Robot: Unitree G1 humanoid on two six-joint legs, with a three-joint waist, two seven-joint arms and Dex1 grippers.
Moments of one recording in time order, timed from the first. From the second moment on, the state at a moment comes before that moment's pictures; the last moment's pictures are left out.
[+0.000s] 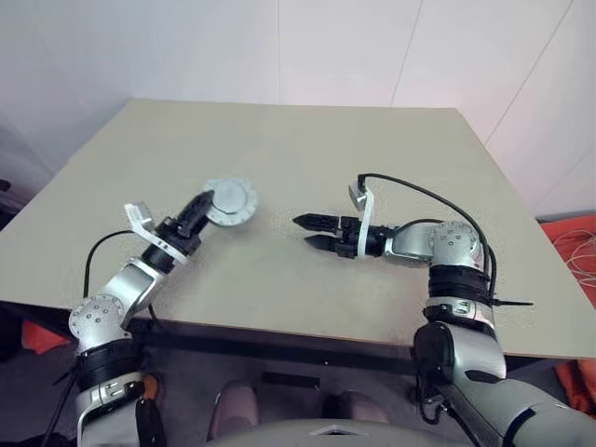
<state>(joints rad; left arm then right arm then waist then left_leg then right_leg) -0.32 0.21 0.59 0.15 -1.33 0.81 -0.29 -0.69 -0.20 -0.32 0.34 0.86 1.47 0.37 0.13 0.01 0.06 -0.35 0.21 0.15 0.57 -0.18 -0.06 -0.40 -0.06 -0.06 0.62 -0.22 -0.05</state>
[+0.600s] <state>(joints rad) -0.56 0.18 0.79 0.52 -1.18 0.40 0.13 -0.69 -0.23 -0.20 0.25 0.82 1.41 0.50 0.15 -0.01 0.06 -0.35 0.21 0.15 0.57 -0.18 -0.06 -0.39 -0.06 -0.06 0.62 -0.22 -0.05</state>
